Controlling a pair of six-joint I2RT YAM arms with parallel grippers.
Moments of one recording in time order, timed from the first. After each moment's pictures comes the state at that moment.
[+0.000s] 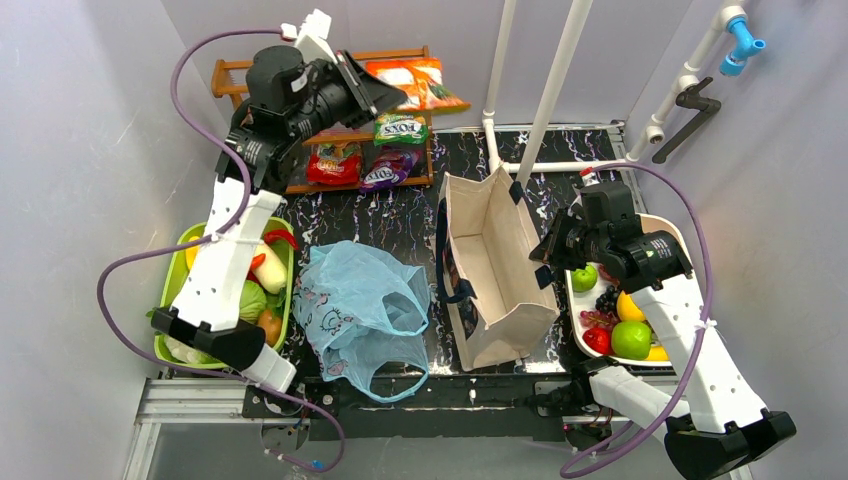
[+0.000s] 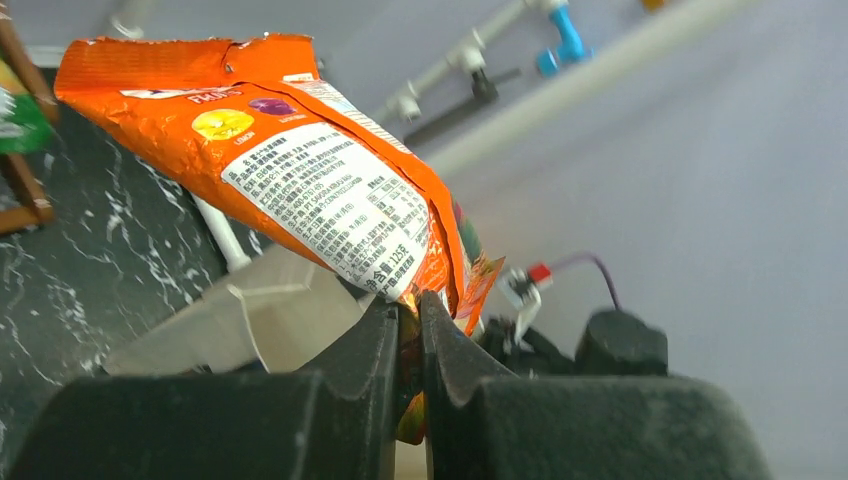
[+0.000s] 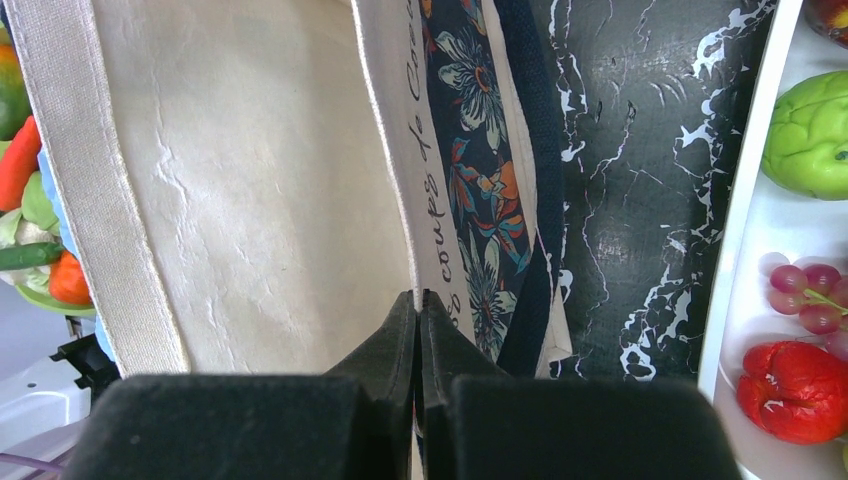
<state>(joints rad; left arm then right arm) -0.42 1.54 2.06 -0.64 0.34 -0.76 0.39 0.96 1.19 -1.03 -0.14 0.57</state>
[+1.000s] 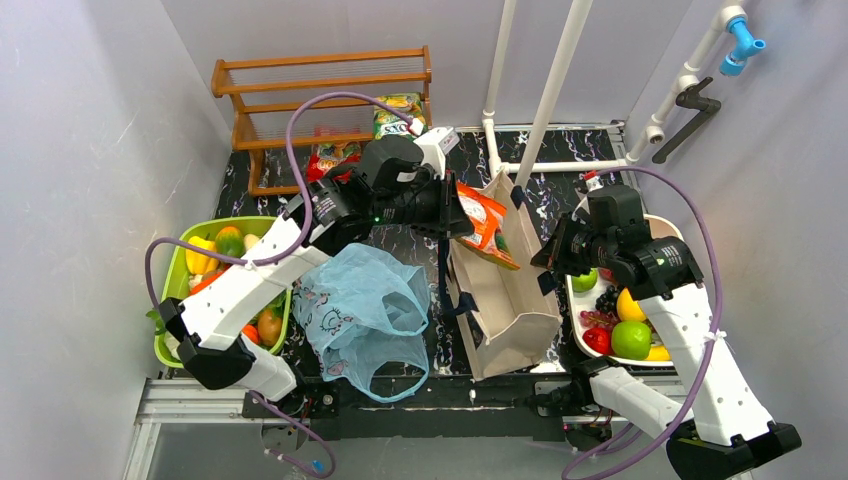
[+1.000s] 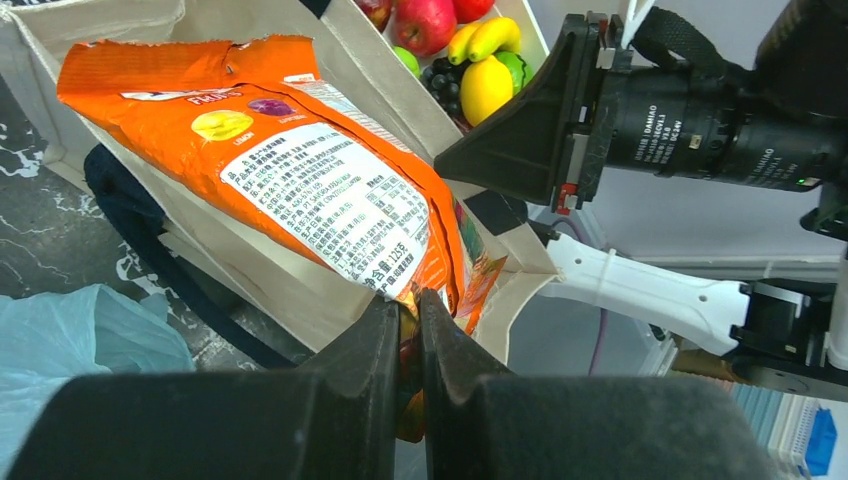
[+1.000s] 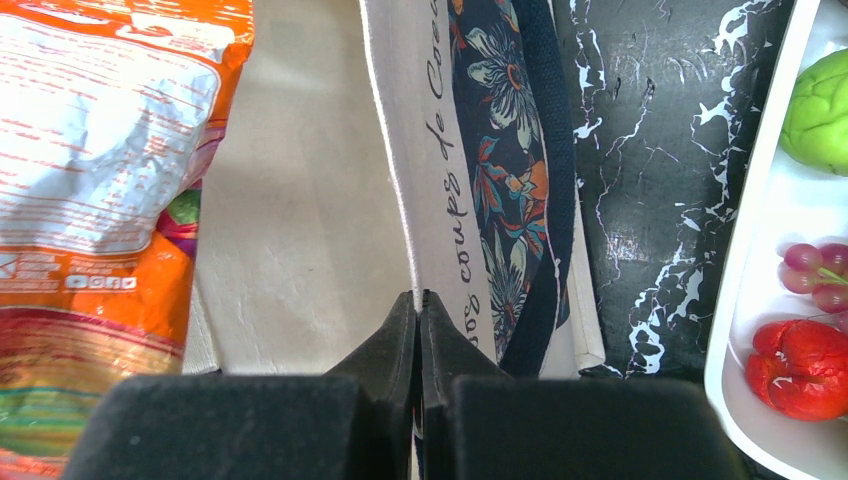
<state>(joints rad) -0.94 1.47 1.83 -0.88 0.17 -0.61 0.39 0.93 1.21 -1.09 -0.18 0.57</state>
